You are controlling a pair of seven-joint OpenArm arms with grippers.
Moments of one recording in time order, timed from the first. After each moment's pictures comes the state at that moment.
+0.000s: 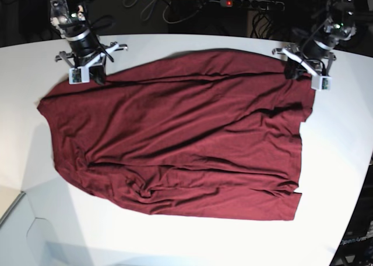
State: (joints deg) left arm 31.3 -22.9 -9.9 101.7 -36.8 -10.2 30.8; right arm -30.1 15.7 -2.0 98.9 16.4 1.4 -12.1
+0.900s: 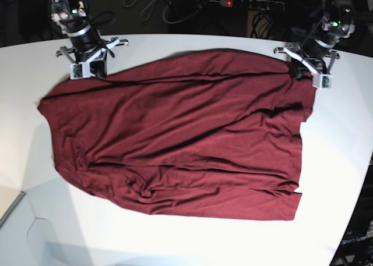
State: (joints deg) left arm 29.8 -20.3 -12.2 100.4 -30.3 -10.5 31.1; right arm -31.5 15.6 -1.9 98.7 16.5 1.4 -12.3
